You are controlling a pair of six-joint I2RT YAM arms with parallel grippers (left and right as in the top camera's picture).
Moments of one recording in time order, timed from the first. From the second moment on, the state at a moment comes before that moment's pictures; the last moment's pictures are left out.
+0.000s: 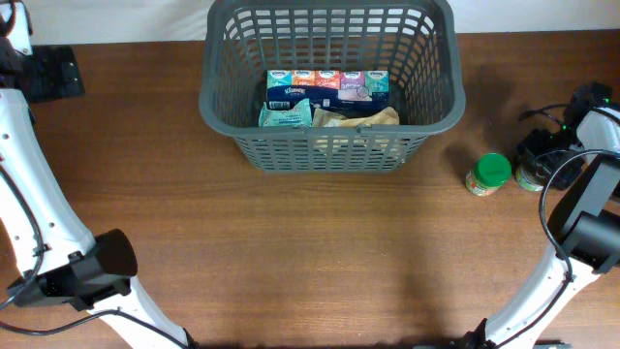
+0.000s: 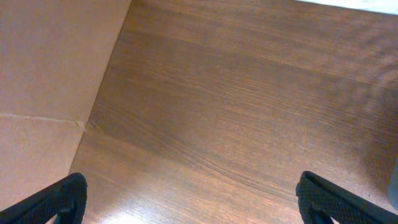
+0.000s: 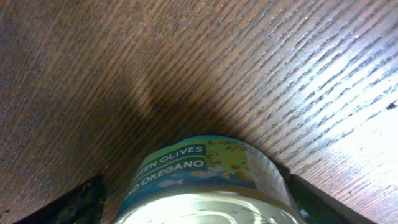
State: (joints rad) left arm 0.35 2.04 2.64 -1.56 -0.16 0.13; right arm -0.50 2.25 1.72 -0.98 0.02 0.37
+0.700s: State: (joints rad) left arm 0.35 2.04 2.64 -1.56 -0.16 0.13; right arm -0.50 2.25 1.72 -0.99 0.02 0.39
